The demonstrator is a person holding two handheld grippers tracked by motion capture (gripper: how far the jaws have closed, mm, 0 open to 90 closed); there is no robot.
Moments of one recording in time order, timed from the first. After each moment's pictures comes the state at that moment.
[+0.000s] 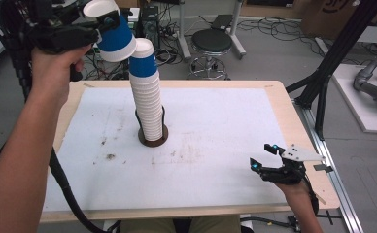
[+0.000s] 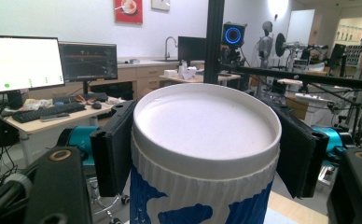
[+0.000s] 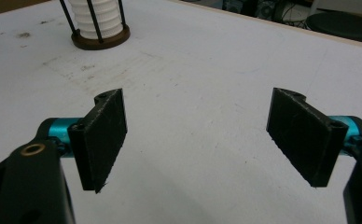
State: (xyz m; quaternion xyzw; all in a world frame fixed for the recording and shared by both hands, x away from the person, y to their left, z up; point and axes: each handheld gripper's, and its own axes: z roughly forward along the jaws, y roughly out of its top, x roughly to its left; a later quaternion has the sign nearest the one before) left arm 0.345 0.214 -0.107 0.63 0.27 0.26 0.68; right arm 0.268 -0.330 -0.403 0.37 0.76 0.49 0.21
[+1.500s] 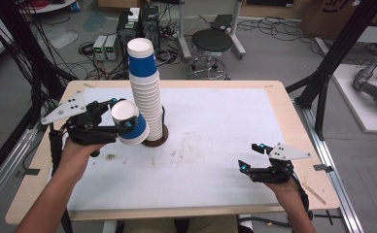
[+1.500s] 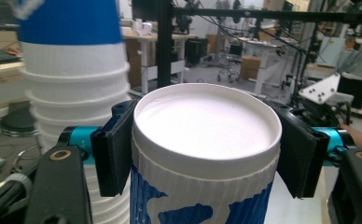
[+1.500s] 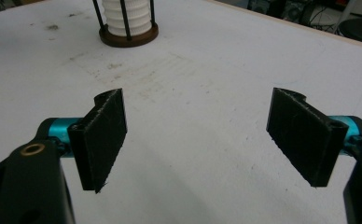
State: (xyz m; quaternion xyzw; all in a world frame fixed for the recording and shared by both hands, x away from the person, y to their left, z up) left arm 0.297 0.199 -0.281 0.70 0.21 0.17 0.66; right arm 0.274 -0.302 -0.403 0.32 0.78 0.49 0.20
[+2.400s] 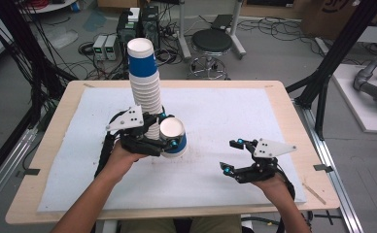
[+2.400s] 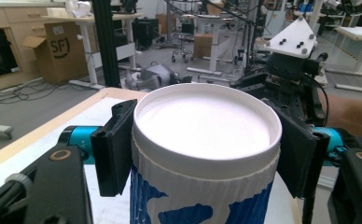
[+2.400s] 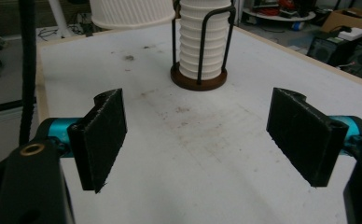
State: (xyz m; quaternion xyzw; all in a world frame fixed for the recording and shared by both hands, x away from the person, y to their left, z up) left arm 0.312 0.107 -0.316 0.74 0.14 0.10 0.65; right arm 0.279 -0.255 -0.377 0.20 0.80 0.55 0.14
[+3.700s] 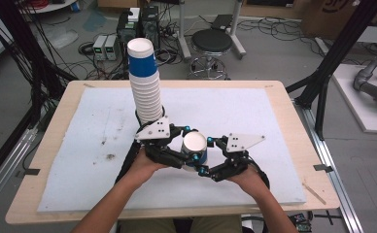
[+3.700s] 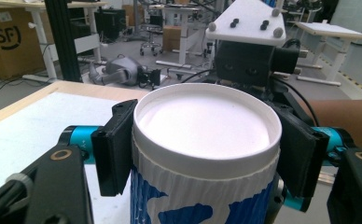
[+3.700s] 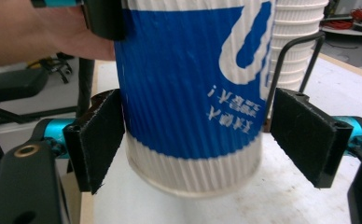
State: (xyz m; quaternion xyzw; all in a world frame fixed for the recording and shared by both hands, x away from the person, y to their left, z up) left arm 0.308 0.057 -0.341 0.75 0.10 0.05 0.65; right arm 0.300 -0.192 -0.382 0.13 0.80 0.59 0.06
